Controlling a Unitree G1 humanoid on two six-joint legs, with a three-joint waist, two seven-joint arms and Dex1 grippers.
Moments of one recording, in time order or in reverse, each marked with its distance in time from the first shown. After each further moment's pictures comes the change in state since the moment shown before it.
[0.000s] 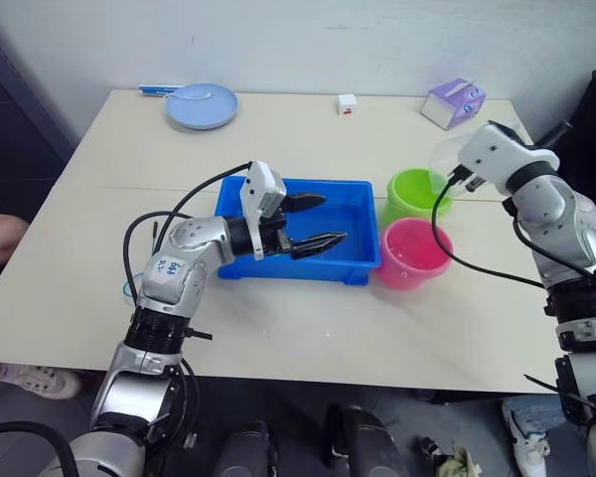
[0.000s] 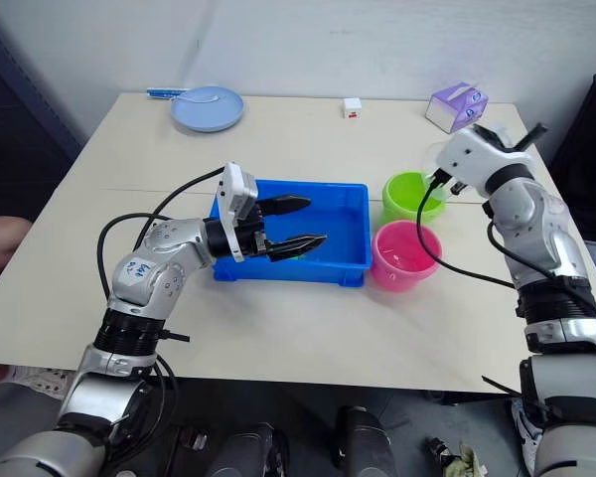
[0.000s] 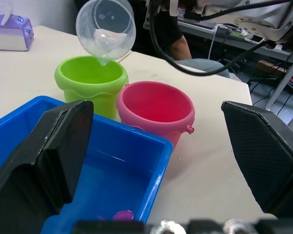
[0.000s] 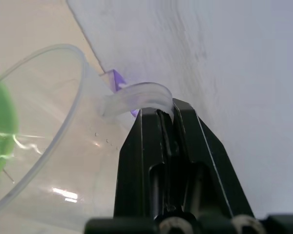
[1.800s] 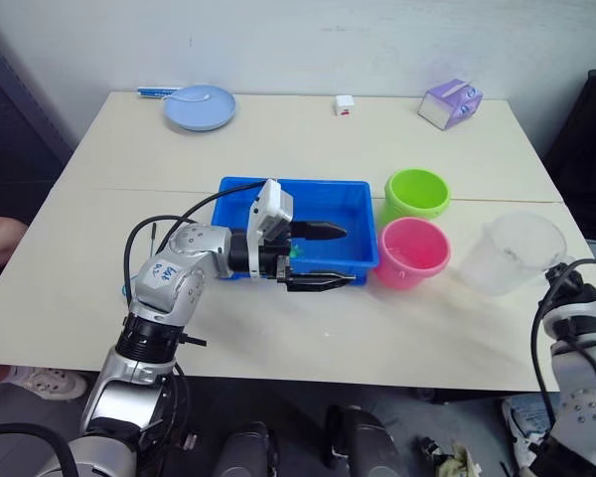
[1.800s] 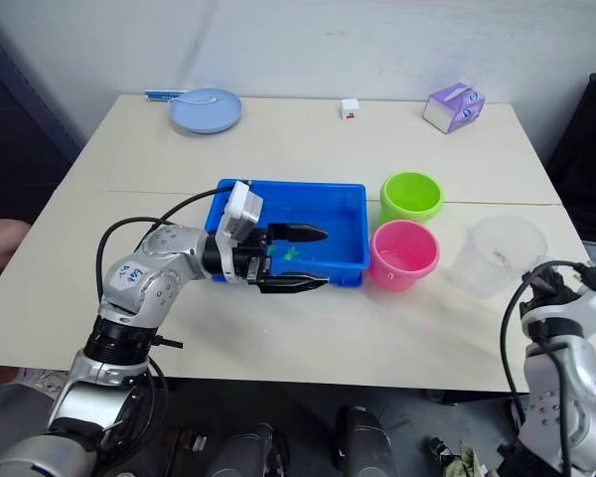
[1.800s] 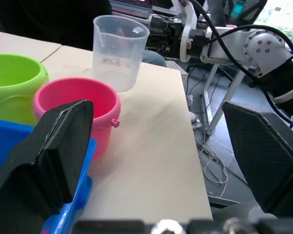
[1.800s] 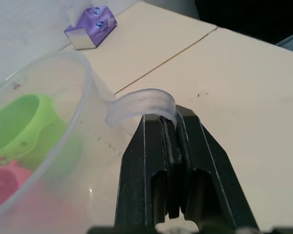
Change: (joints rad) left arm 0.029 0.052 -0.043 -0.125 -0.081 0.116 -0.229; right arm 0.781 0.643 -0.921 -0.992 1.103 0.761 -0.207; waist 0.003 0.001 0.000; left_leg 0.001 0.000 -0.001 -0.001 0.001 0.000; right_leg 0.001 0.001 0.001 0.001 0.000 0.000
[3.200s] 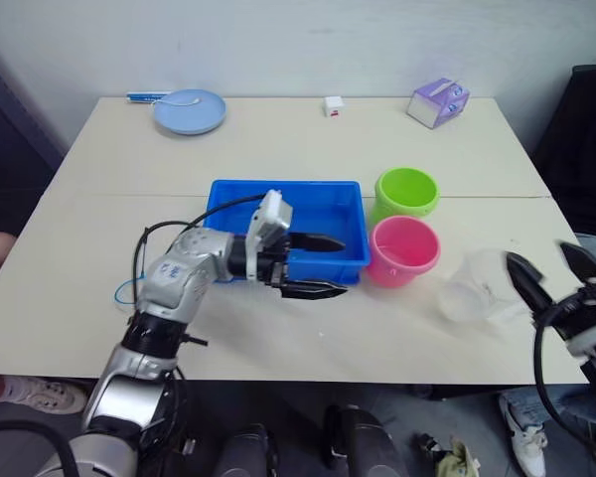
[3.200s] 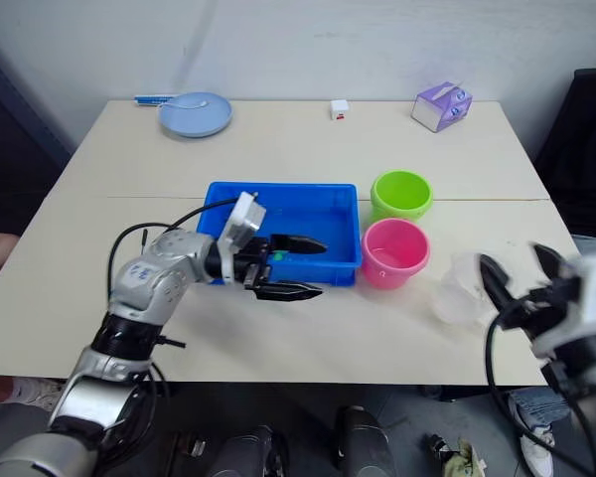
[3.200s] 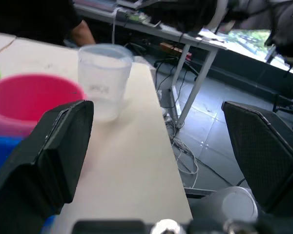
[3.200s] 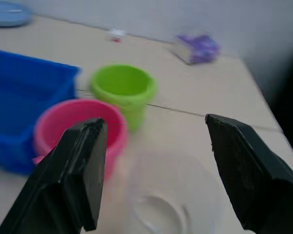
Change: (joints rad) left arm 0.069 0.040 0.029 0.048 0.016 -0.013 -0.048; right arm 0.303 -0.667 0.147 -0.387 0.232 -0.007 0.345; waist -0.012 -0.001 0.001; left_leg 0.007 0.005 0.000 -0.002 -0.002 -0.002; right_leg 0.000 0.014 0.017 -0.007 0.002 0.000
